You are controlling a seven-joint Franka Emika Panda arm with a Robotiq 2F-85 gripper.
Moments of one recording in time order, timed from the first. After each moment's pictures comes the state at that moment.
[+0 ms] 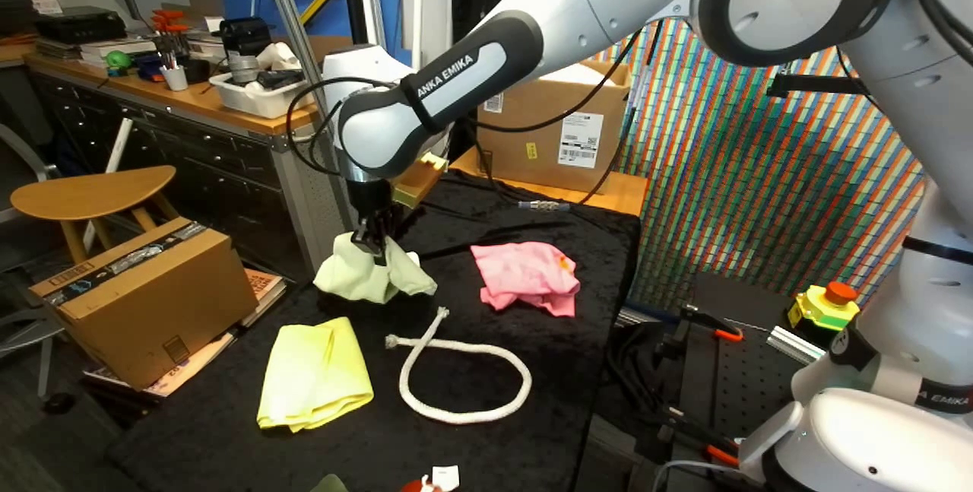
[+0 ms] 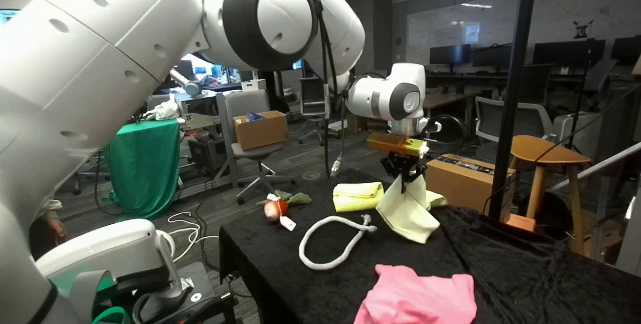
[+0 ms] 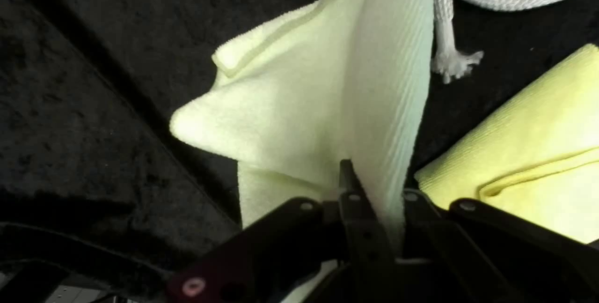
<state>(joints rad) 0.12 0.82 0.09 -1.37 -0.07 2.19 -0.09</state>
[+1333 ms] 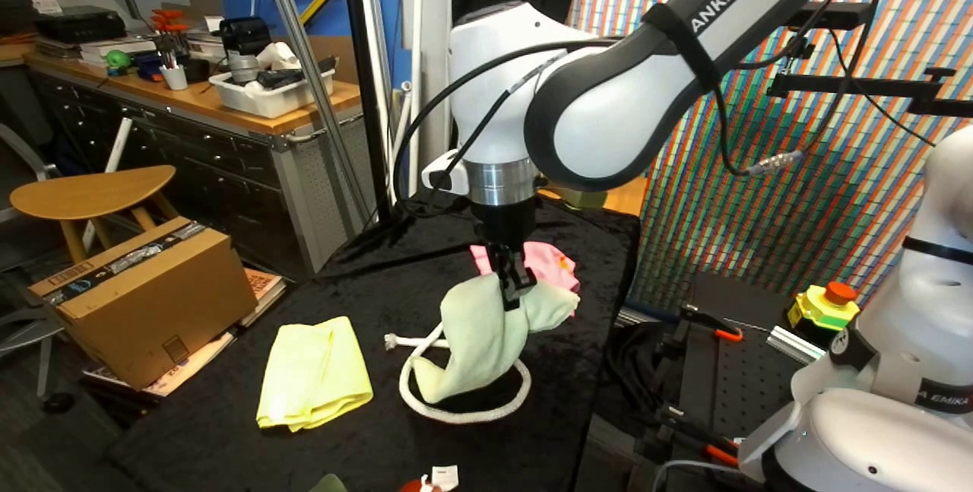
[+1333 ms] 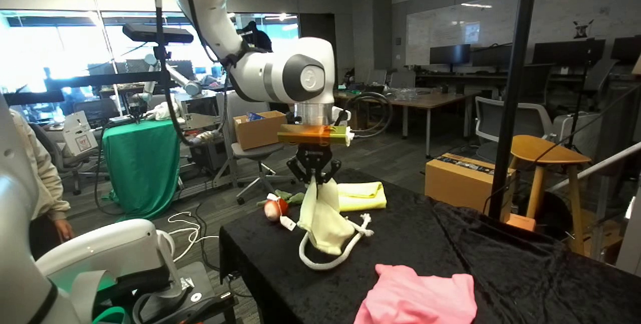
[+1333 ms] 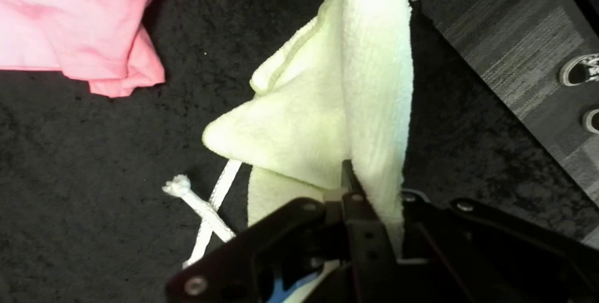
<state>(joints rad) 0.13 0.10 0.24 -2.33 -0.04 2.32 -0.48</state>
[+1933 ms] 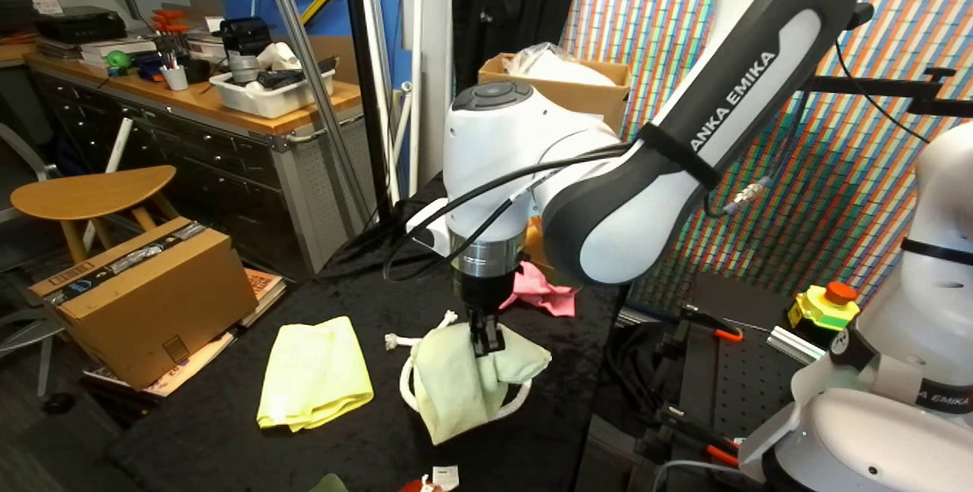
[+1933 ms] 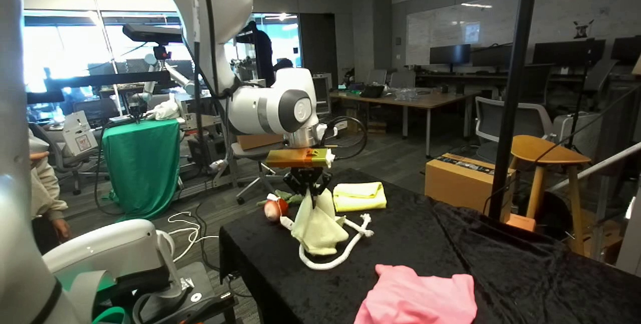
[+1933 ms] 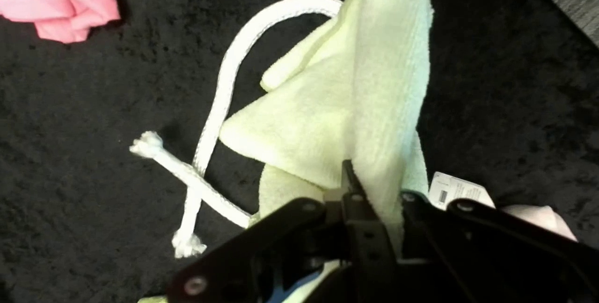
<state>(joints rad) 0.22 0.25 0.22 -2.35 -0.21 2.61 -0.18</state>
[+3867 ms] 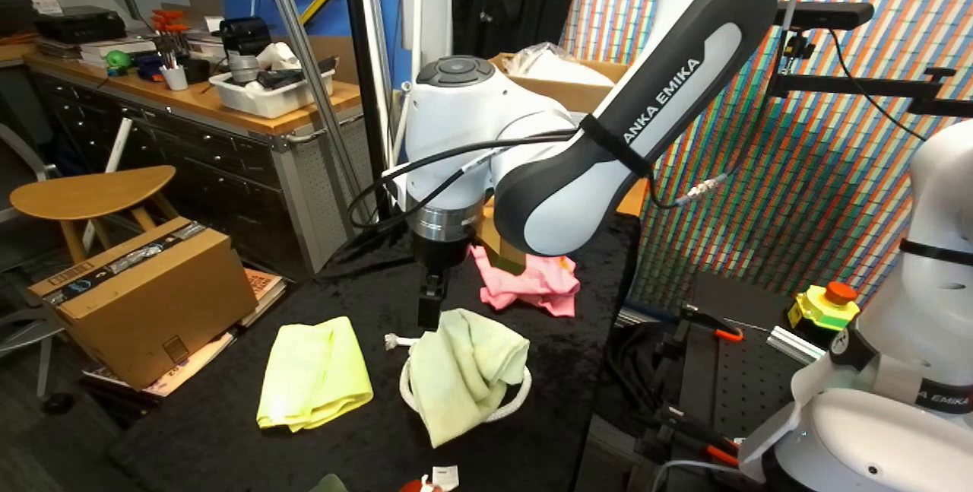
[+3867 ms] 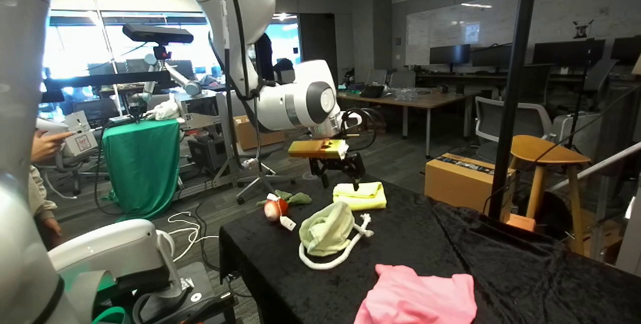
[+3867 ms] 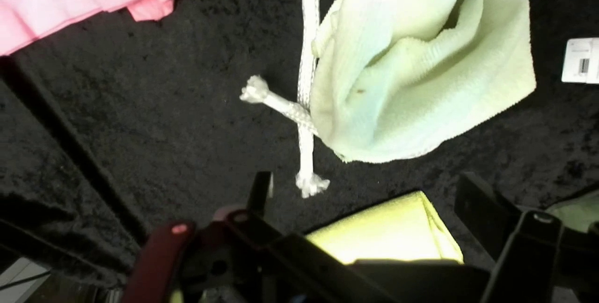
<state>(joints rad) 0.29 0.32 0.08 -2.18 -0.32 2.64 0.14</state>
